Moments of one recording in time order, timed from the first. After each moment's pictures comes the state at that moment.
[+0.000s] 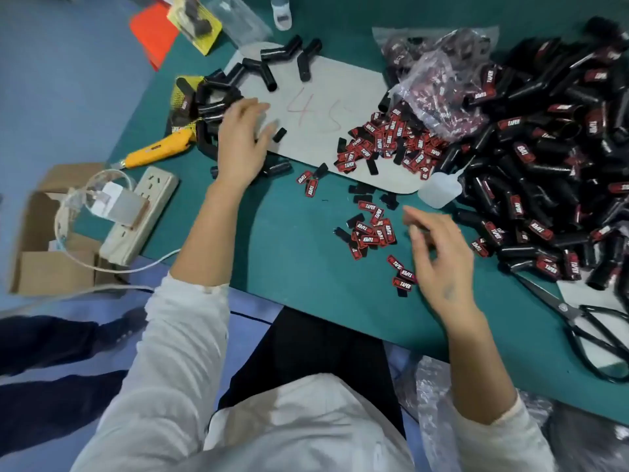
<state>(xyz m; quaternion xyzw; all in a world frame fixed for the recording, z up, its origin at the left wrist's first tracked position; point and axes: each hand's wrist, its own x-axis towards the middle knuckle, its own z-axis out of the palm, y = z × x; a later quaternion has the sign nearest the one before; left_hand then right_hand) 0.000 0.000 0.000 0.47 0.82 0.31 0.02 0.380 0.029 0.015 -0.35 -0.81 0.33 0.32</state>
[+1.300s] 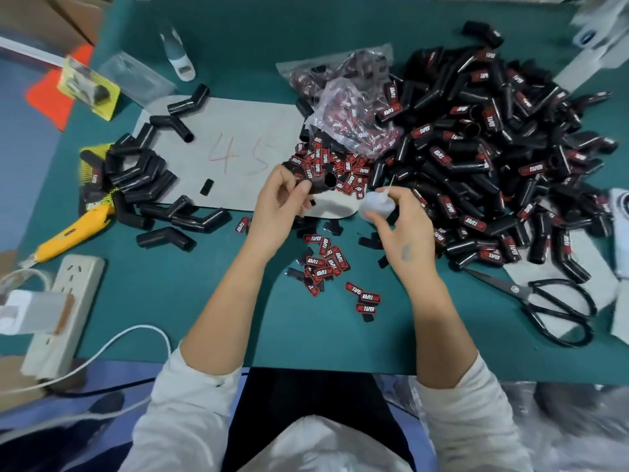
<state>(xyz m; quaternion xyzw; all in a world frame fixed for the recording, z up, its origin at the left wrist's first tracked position) 0.139 0.051 -0.001 0.42 0.59 0.56 0.41 0.368 0.100 -0.007 -0.56 -0.73 0.29 0.27</state>
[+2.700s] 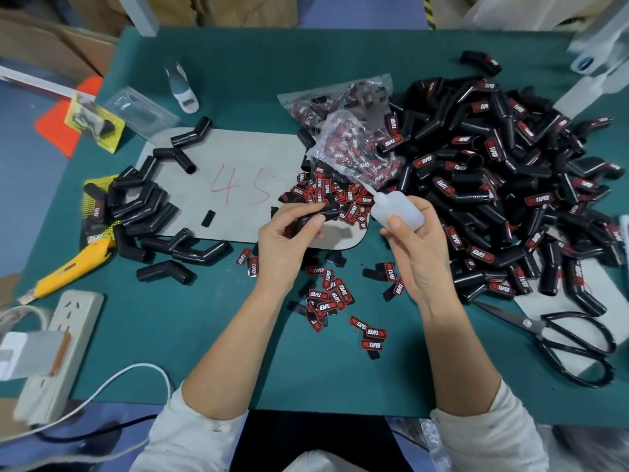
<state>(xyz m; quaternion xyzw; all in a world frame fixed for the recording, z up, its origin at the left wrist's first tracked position) 0.158 0.055 -0.002 0.36 0.57 0.63 0.37 0.362 0.122 0.007 -0.36 -0.35 0.71 0.49</state>
